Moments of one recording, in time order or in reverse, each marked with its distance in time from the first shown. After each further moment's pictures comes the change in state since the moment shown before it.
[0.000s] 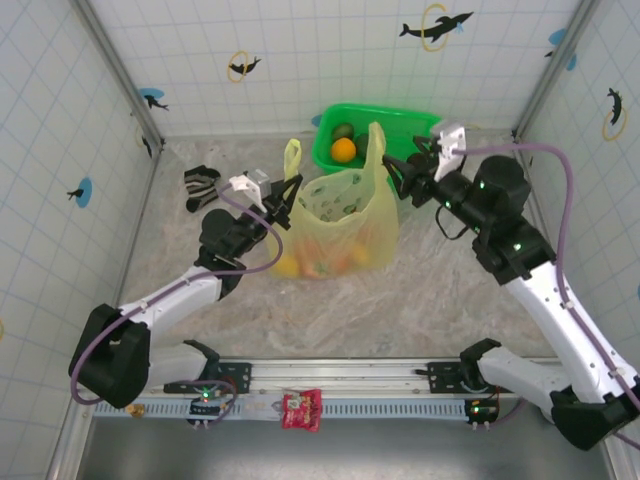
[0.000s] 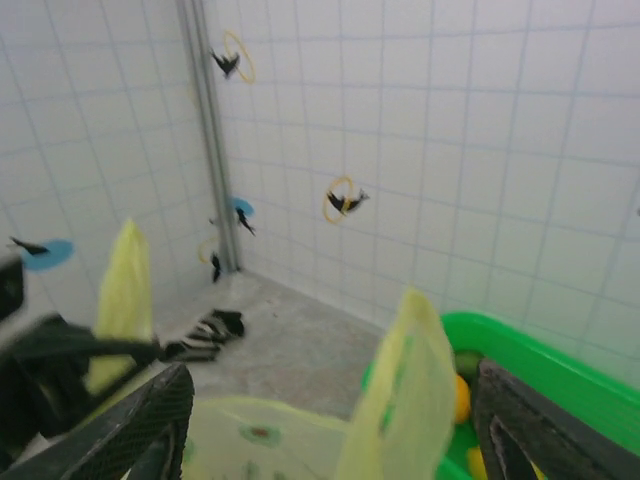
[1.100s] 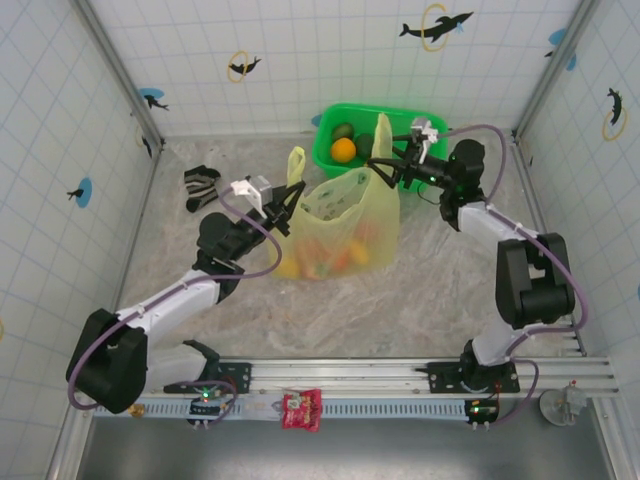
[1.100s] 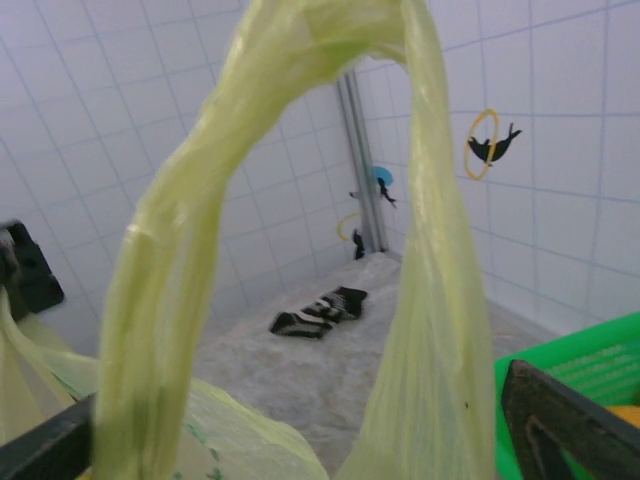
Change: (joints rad) left arm 0.000 -0.022 -0.022 0.006 0.082 0.031; right arm -0.294 0.709 -0.058 0.956 -0.786 0.363
